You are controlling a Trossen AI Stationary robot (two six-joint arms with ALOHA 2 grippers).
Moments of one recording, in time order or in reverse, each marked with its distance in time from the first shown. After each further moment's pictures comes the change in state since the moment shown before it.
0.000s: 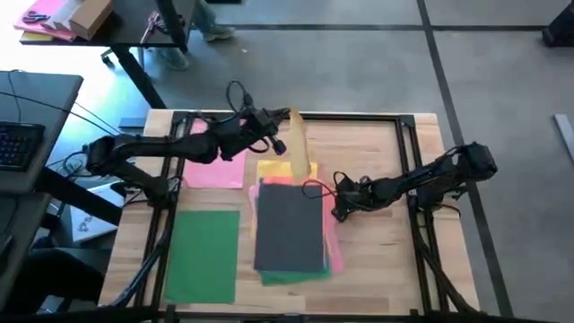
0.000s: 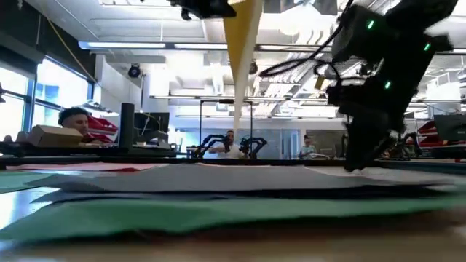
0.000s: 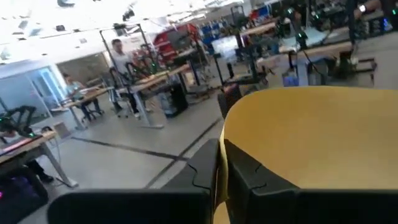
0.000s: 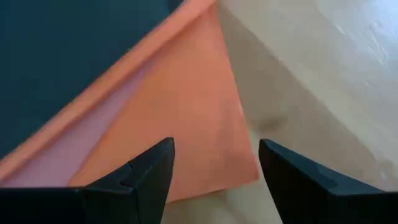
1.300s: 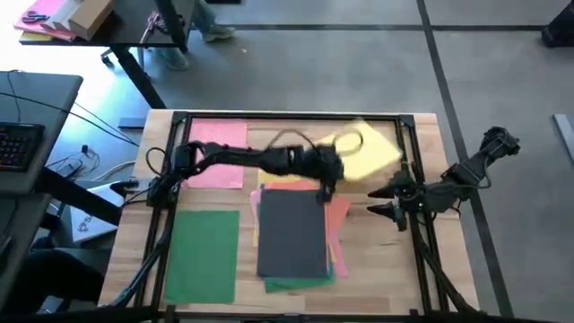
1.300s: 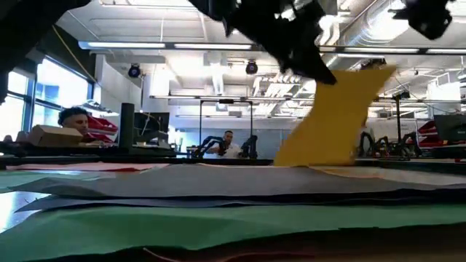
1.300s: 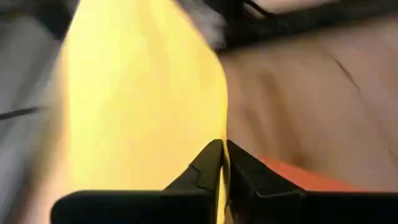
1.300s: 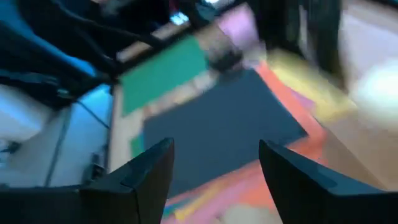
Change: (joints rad) left arm -0.132 0.731 0.690 -0.606 0.510 0.000; right arm 0.435 -0.807 0.027 -0.026 0.207 -0.161
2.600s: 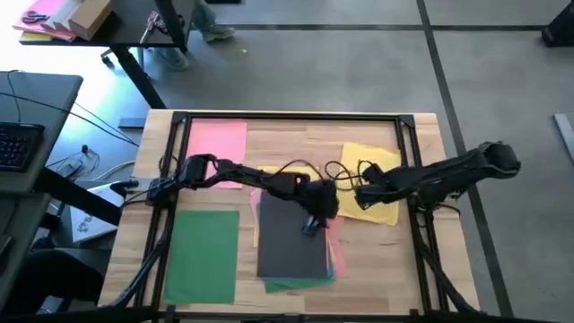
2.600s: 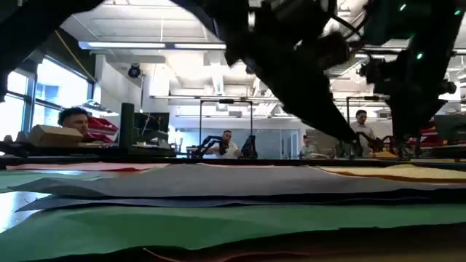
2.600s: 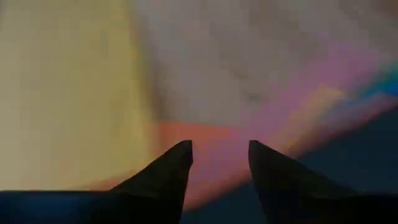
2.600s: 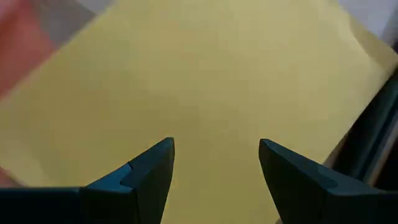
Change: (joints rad) left arm -0.121 0.068 -0.017 -0.211 0.250 0.008; right arm -0.534 0.649 -0.009 -0.456 -0.204 0.337
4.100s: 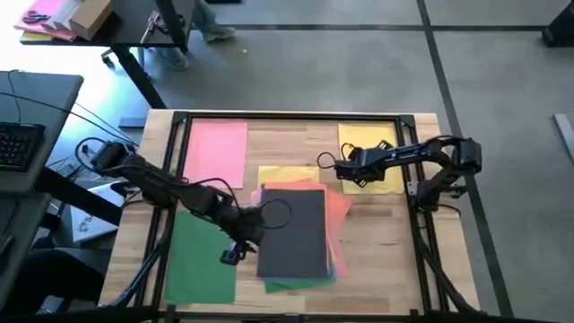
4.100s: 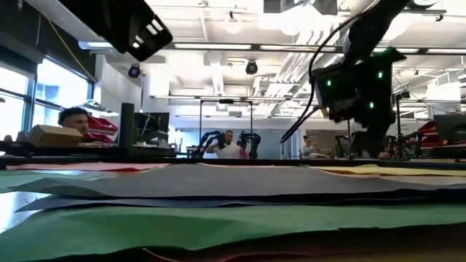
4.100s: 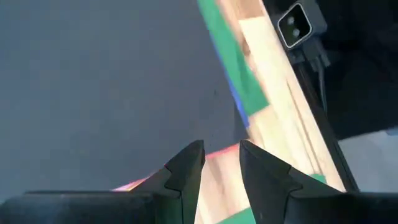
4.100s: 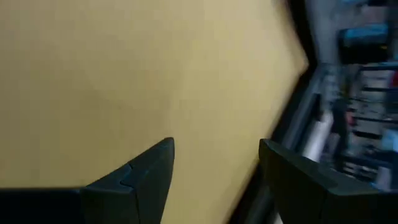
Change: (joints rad) left arm -0.319 -0.774 -0.751 -0.022 -0.140 -0.470; right arm -0.313 0.303 0.129 -0.049 0.345 -0.467
